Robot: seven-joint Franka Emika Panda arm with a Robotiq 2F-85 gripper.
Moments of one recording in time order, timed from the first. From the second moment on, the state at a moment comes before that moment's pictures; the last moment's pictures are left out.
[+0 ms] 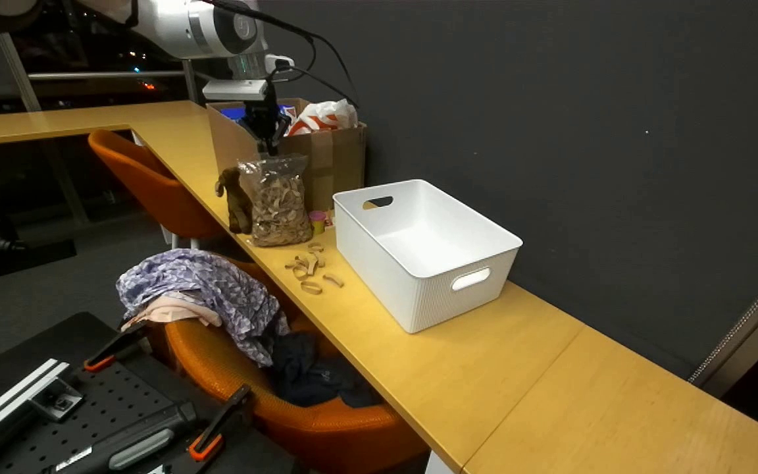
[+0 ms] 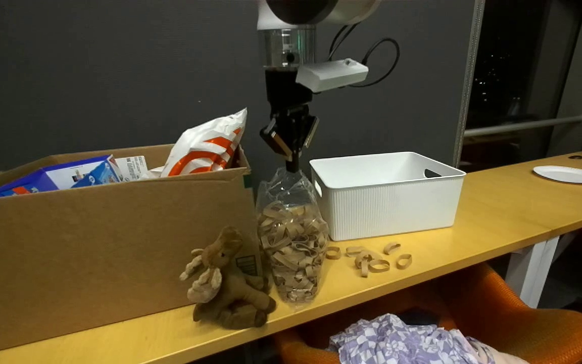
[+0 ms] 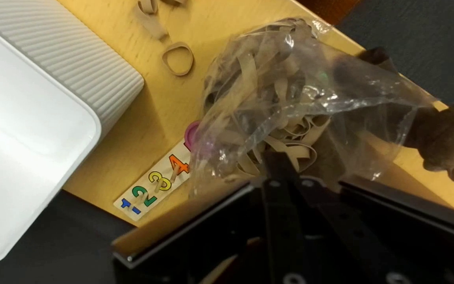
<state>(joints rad) 0.27 0.74 0.03 -1.16 -0.16 2.02 0.09</state>
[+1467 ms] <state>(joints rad) 0.30 0.93 0.02 -1.07 -0.17 2.12 0.02</state>
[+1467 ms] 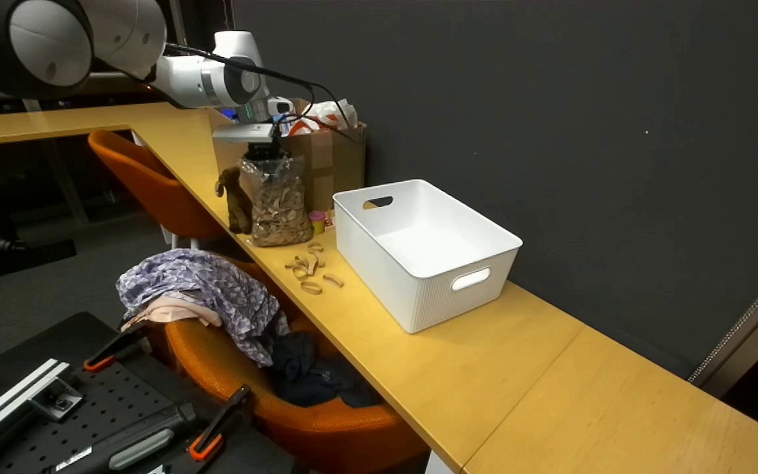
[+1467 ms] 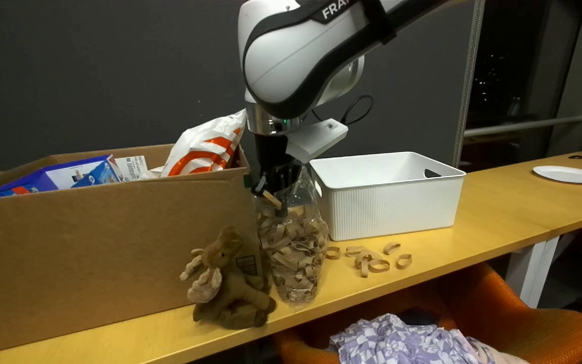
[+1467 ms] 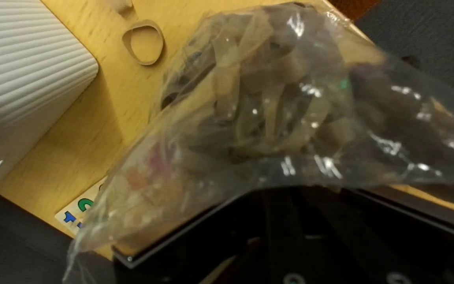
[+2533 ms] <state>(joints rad) 0.29 0.91 -0.01 -1.18 -0.17 2.18 0.03</state>
